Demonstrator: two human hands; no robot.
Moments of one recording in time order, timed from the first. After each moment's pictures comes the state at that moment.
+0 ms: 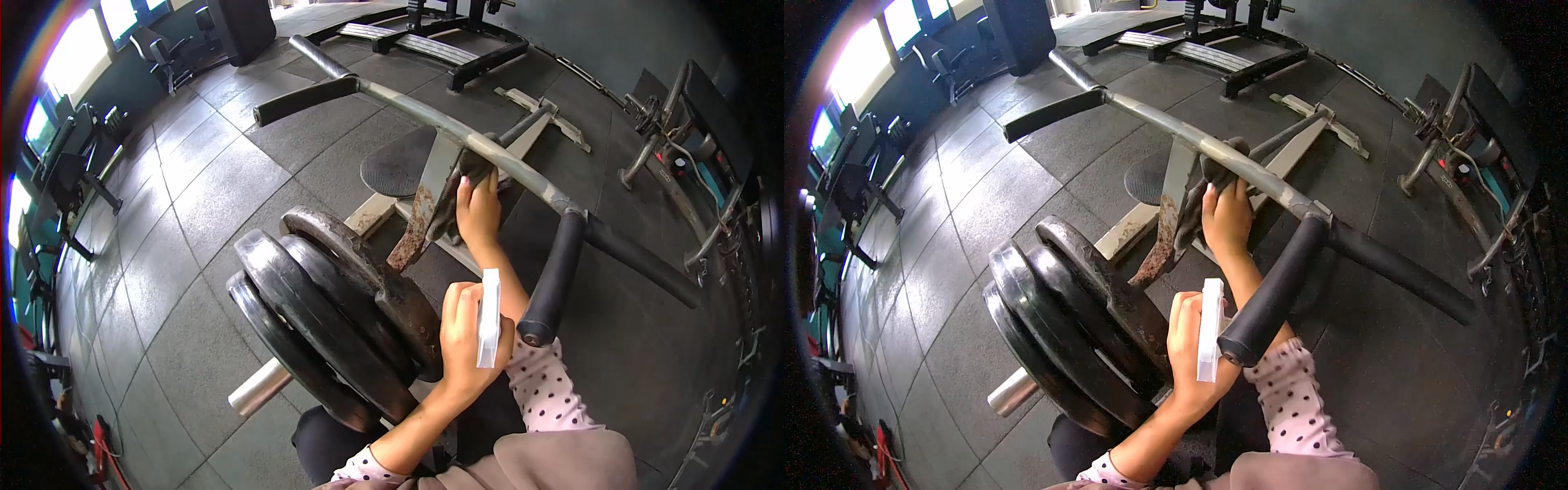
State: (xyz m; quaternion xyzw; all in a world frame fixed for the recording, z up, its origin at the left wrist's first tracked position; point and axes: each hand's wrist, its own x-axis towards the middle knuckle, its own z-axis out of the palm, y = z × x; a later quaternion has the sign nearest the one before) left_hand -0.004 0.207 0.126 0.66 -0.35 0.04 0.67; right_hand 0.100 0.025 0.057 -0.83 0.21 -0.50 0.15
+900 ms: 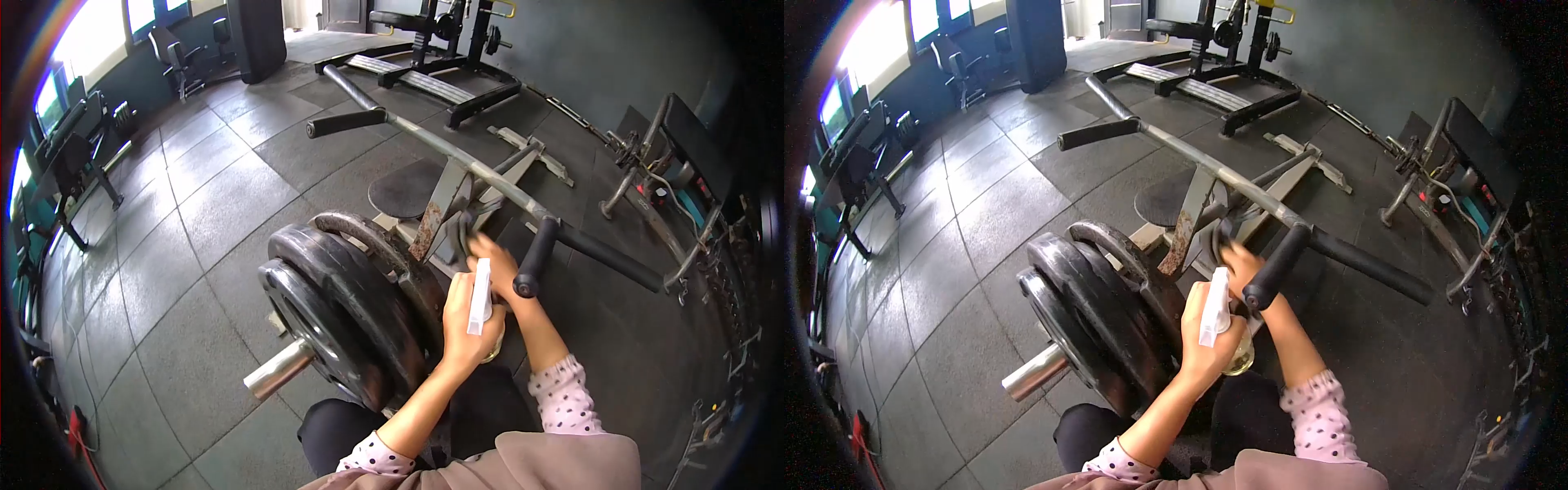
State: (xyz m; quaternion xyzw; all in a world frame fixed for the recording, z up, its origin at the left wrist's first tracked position) left_hand -0.004 0.225 0.139 0.58 -0.32 -0.01 0.75; right_hand 0.000 0.054 0.096 -0.97 0.14 -0.15 0.16
